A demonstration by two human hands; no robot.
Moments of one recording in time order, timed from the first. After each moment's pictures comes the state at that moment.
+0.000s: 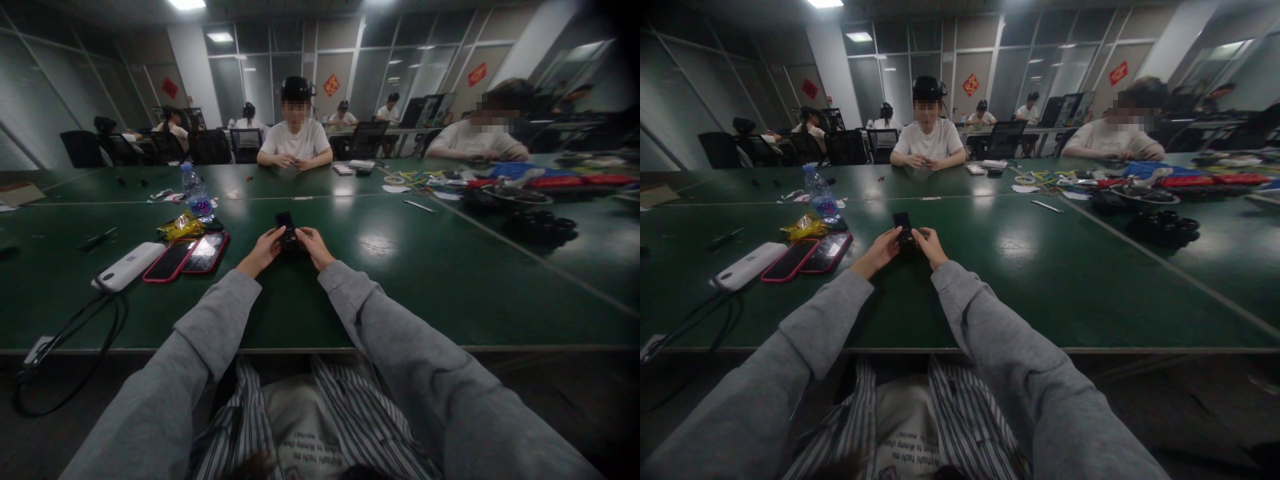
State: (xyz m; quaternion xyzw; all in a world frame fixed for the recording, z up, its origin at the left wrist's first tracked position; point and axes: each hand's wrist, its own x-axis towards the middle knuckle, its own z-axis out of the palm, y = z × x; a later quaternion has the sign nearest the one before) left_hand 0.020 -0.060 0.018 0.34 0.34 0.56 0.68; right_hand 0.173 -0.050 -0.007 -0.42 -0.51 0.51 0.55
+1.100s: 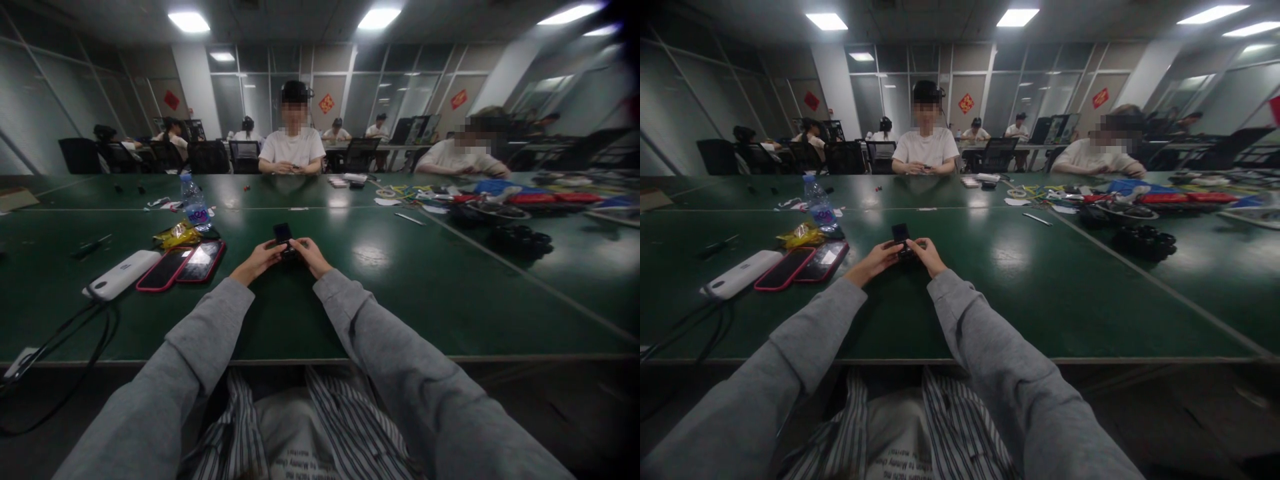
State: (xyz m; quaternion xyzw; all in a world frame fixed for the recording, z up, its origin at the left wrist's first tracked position) left_hand 0.015 -0.053 0.011 0.40 0.37 0.51 0.66; right_hand 0.183 -0.058 0.008 -0.41 -0.50 0.55 0.54
